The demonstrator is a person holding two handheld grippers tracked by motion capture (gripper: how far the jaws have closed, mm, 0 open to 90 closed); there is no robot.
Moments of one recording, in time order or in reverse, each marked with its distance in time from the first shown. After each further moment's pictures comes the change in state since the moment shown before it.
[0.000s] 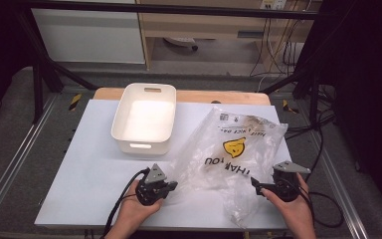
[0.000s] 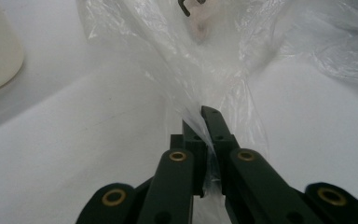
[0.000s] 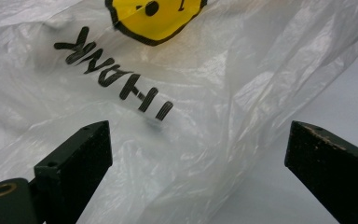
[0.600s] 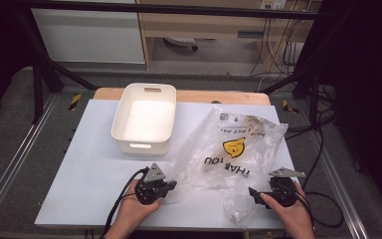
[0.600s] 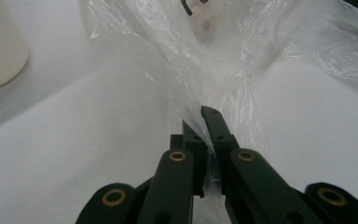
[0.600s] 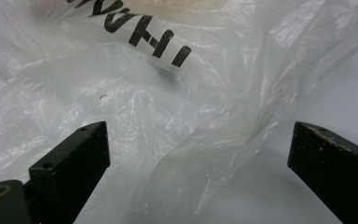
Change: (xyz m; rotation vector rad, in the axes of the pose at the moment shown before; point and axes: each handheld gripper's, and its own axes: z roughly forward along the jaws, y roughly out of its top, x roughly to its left) left arm 0.004 -0.001 0.002 0.004 0.002 -0.007; right arm 0.002 -0.018 0.010 0.118 0.050 0.003
